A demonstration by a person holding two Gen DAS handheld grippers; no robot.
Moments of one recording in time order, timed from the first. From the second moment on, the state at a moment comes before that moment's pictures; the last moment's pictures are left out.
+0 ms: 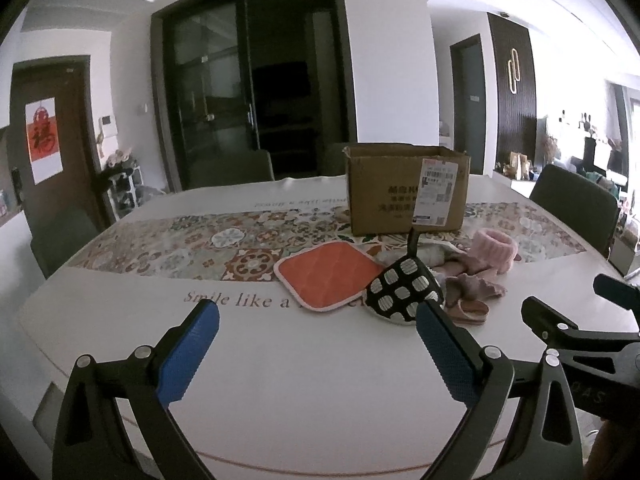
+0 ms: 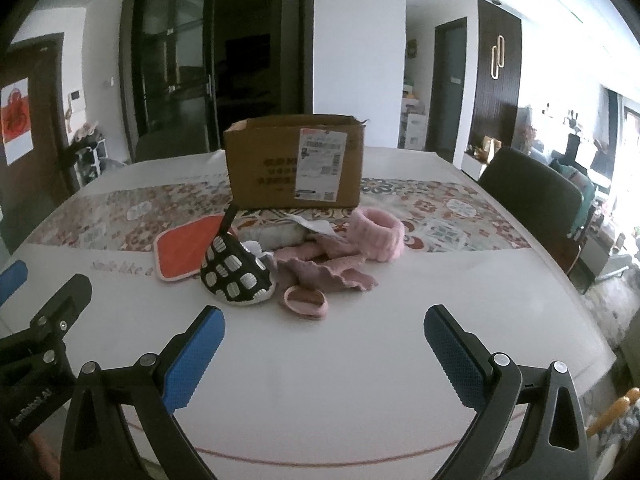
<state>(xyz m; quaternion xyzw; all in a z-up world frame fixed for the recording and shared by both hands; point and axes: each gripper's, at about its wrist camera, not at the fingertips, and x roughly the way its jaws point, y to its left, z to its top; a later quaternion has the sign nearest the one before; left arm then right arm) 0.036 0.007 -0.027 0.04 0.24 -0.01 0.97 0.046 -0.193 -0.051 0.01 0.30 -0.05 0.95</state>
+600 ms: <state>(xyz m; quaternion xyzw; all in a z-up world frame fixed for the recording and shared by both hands) 0.111 -0.006 -0.063 0.09 0.26 -0.09 0.96 0.113 -0.186 -0.097 0.01 0.36 -0.02 0.93</state>
